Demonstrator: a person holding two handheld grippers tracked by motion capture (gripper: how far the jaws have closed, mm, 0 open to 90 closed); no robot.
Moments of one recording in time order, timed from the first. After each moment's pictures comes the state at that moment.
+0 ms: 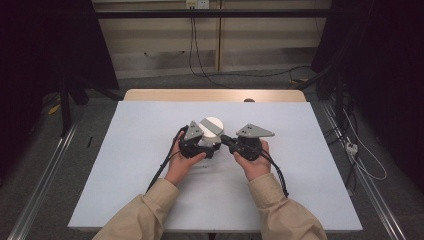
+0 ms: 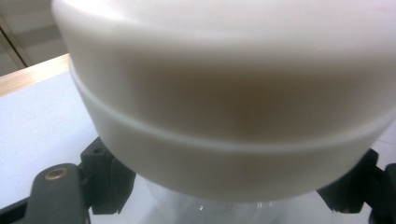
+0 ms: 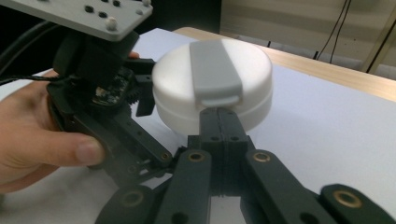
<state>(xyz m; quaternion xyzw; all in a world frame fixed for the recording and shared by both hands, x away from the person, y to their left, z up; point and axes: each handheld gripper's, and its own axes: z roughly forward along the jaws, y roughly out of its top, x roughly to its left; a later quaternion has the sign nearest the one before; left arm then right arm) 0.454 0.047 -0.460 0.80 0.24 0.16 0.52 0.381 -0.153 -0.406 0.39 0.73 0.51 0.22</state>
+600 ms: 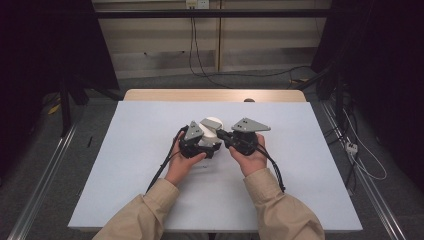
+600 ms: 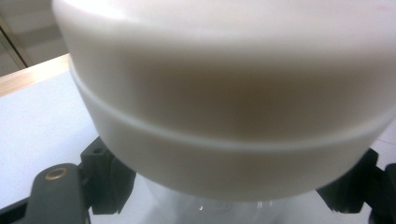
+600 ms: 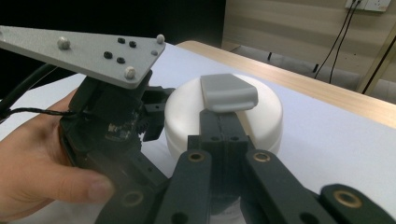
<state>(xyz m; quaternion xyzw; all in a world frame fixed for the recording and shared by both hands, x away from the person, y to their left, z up) 0.454 0.048 -0.460 0.81 0.24 0.17 0.51 0.389 -0.142 -0.389 0.38 0.73 0.52 0.23</state>
